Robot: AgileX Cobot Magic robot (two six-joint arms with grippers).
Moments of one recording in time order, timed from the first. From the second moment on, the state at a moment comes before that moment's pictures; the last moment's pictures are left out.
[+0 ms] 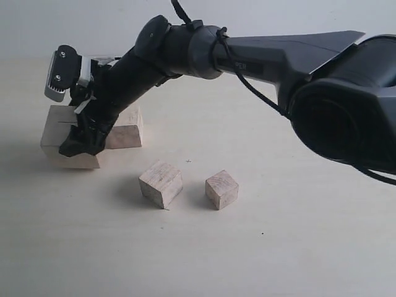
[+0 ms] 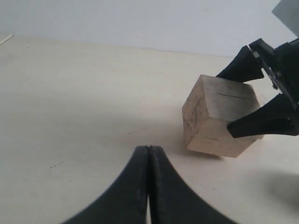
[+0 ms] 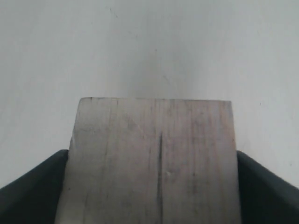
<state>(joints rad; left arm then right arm) -0.02 0.01 0.00 -0.03 0.37 -0.06 0.86 2.46 -2.04 0.89 0.80 -1.47</state>
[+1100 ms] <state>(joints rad) -0.02 0.01 0.00 -0.03 0.37 -0.06 0.75 2.46 -2.04 0.78 0.98 -1.37</state>
